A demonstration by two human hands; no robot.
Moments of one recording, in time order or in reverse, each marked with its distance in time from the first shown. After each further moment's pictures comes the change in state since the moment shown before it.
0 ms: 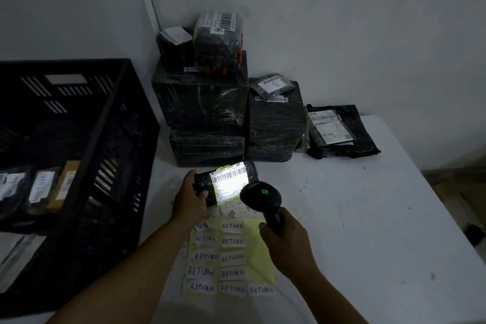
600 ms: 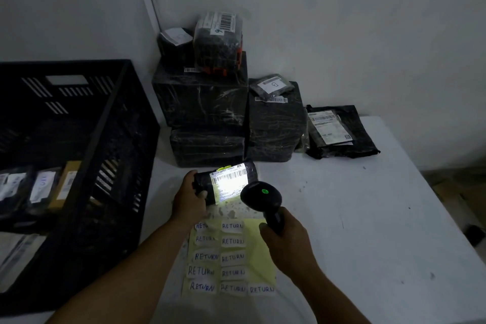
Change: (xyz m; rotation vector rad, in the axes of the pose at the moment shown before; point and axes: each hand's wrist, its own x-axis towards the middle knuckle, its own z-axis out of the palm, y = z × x) left_hand 0.005 -0.002 0.000 0.000 0.015 0.020; right_hand -0.001 -0.003 -0.003 0.021 -0.026 0.021
